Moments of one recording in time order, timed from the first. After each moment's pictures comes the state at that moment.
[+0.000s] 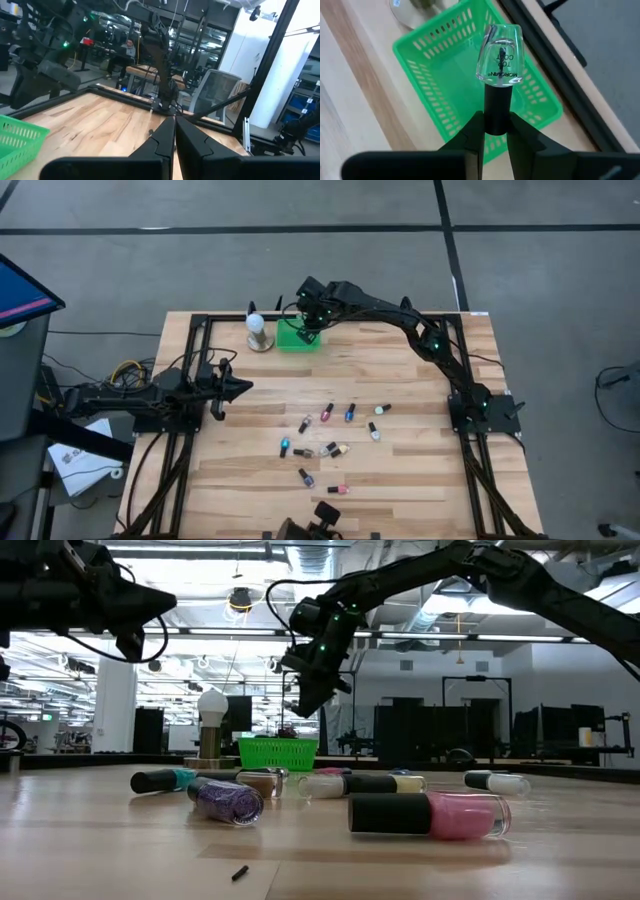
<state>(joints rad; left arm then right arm) 0.07 0.17 0.01 0.31 -0.06 -0.29 -0.48 2.41 2.33 -1.00 -0.02 0.06</state>
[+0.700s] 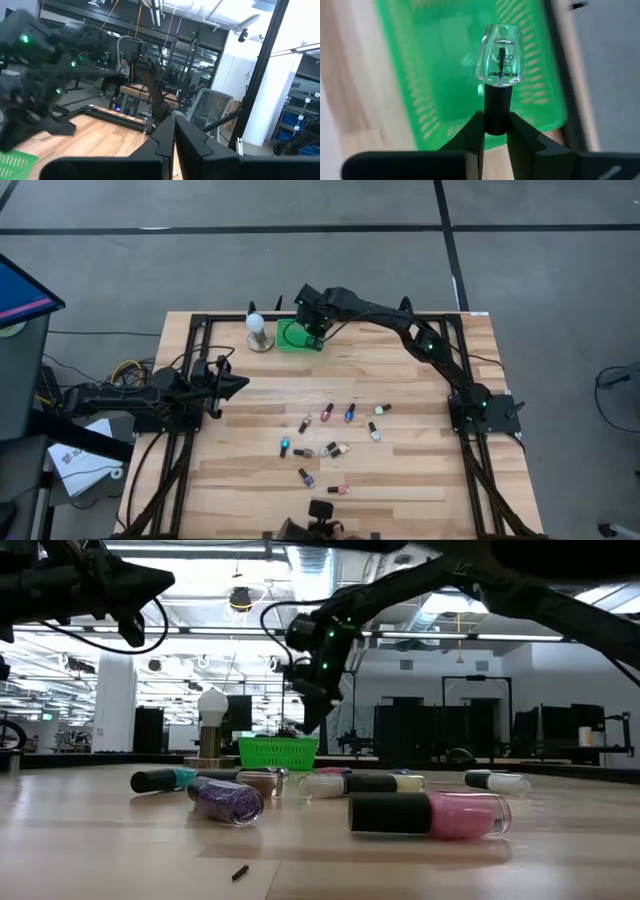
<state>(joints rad) 0.07 0.18 0.01 0.43 -0.06 -0.29 -0.47 2.47 2.33 -1.04 0.05 -0.29</state>
